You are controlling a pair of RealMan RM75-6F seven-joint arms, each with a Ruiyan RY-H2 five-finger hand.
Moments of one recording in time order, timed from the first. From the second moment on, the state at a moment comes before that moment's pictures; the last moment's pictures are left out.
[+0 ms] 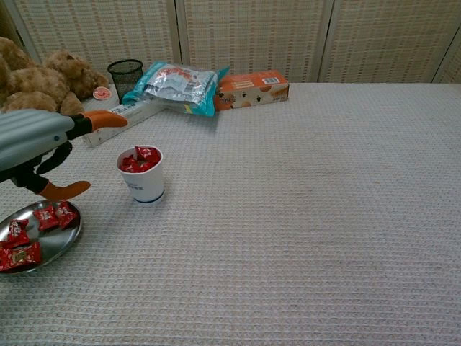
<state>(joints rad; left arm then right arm) -0.53 -1.43 -0.05 -1.62 1.41 1.17 0.40 0.11 -1.06 -0.02 -1.71 -1.52 1.35 -0.11</state>
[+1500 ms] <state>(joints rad) -0.71 -1.48 -0.09 -1.56 1.21 1.00 0.58 0.12 -1.07 -0.01 -1.71 -1.50 1.33 -0.12</state>
